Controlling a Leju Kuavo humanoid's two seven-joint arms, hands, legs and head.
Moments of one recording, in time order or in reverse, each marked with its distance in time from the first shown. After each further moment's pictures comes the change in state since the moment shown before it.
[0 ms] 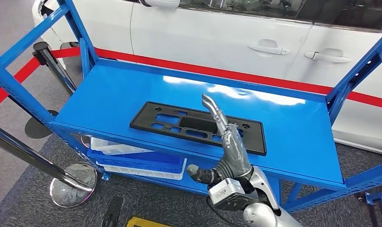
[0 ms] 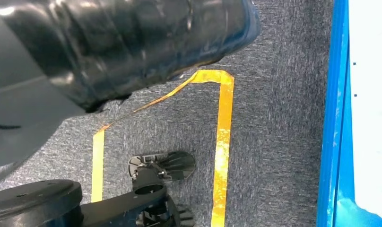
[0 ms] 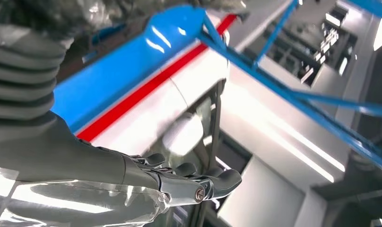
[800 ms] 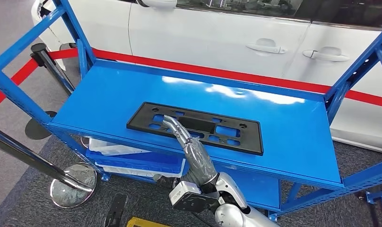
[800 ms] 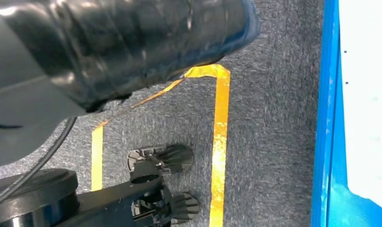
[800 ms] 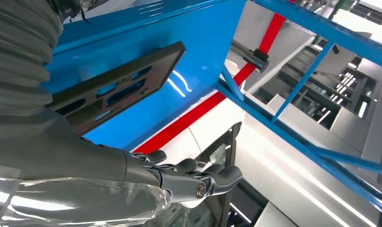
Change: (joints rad) left arm -0.016 -0.019 -0.001 0.000 -0.017 -0.010 0.018; right arm -0.054 0.109 0.144 0.265 -0.022 -0.005 -0.033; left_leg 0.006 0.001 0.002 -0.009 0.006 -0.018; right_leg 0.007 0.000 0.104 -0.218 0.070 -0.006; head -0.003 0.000
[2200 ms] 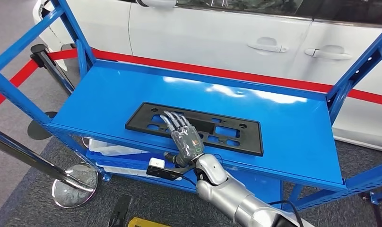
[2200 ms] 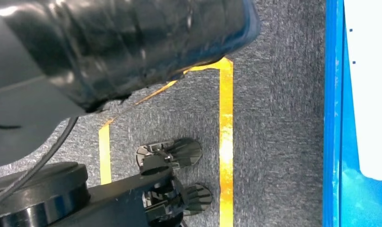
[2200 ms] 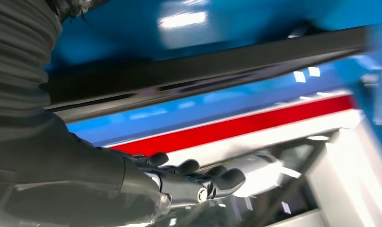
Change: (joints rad) left arm 0.005 -0.008 -0.022 0.000 -0.029 -0.026 0.042; right arm -0.299 0.240 0.079 0.878 0.350 -0.268 0.094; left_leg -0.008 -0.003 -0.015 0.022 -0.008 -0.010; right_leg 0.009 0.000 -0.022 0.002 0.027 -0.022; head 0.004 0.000
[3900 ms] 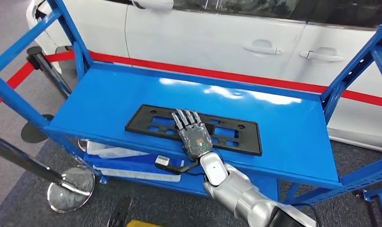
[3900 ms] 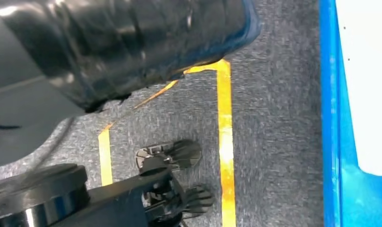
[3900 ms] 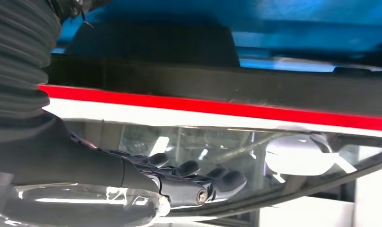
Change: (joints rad) left arm 0.001 -0.001 0.000 0.000 -0.020 -0.011 0.003; right arm -0.057 0.010 0.002 0.185 0.473 -0.039 0.359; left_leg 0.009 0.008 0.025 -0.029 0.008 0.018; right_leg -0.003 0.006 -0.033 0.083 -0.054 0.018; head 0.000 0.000
